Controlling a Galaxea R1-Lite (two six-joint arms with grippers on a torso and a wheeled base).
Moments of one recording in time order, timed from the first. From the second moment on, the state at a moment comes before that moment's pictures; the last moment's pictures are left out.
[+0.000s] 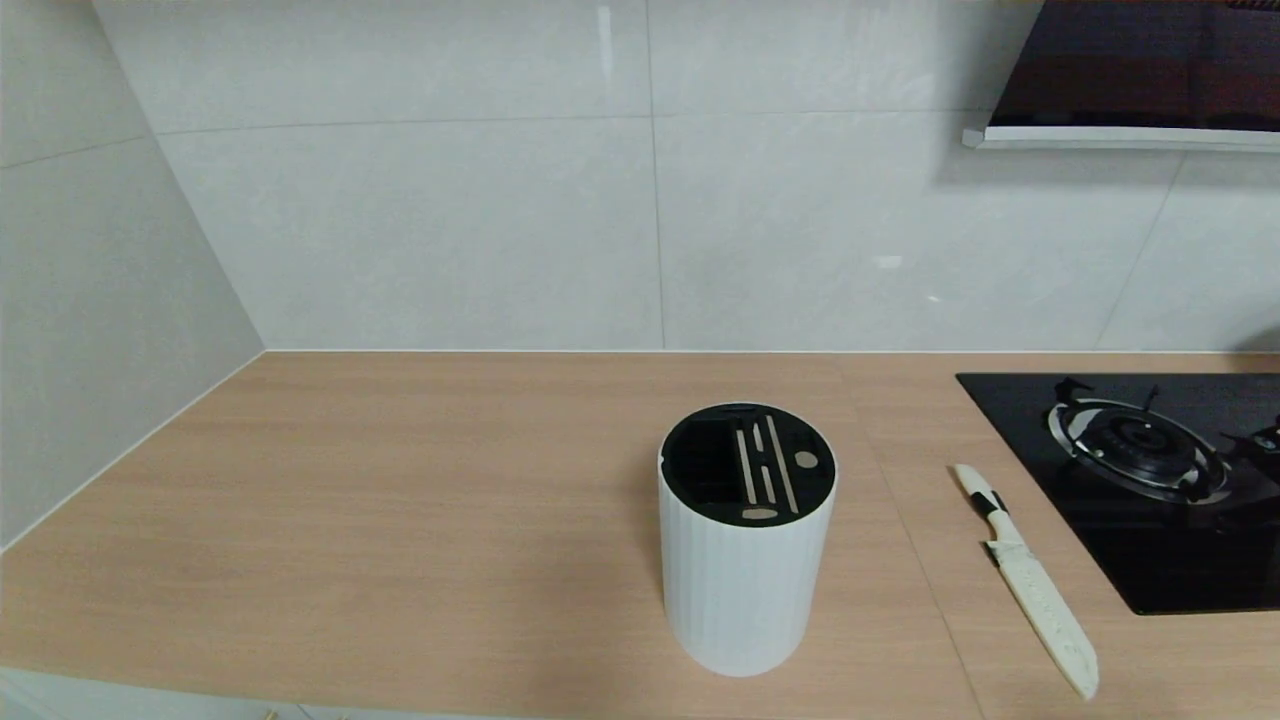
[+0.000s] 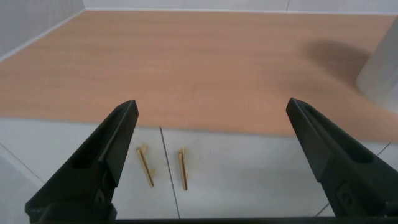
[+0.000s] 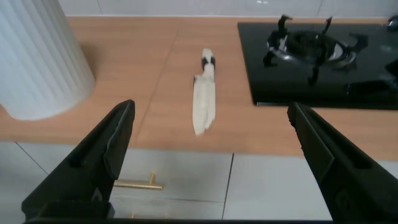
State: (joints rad) left arm 0.01 0.00 0.00 0.00 0.05 -0.01; right arm 0.00 0.00 0.00 0.00 0.02 0.00
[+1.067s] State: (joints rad) left arm 0.01 0.00 0.00 0.00 0.05 -0.01; right arm 0.00 0.02 -0.08 0.02 0.05 -0.04
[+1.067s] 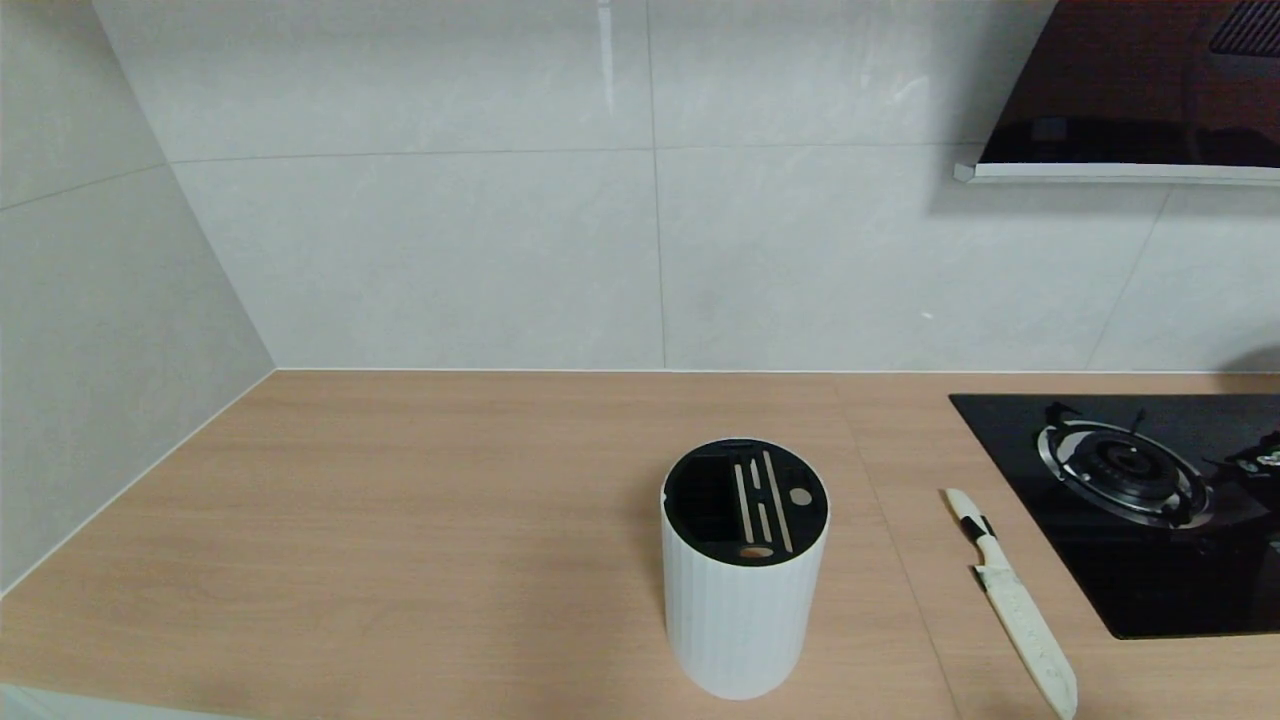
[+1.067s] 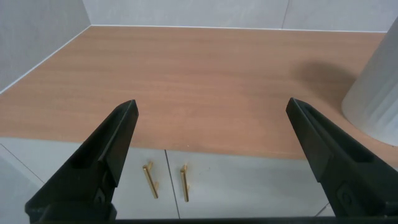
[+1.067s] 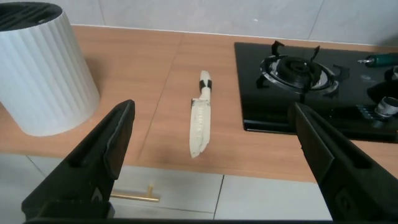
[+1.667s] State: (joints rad) left arm 0.01 0.00 0.00 0.00 0.05 -0.01; right arm 0.09 0.67 -0.34 0.01 0.09 -0.03
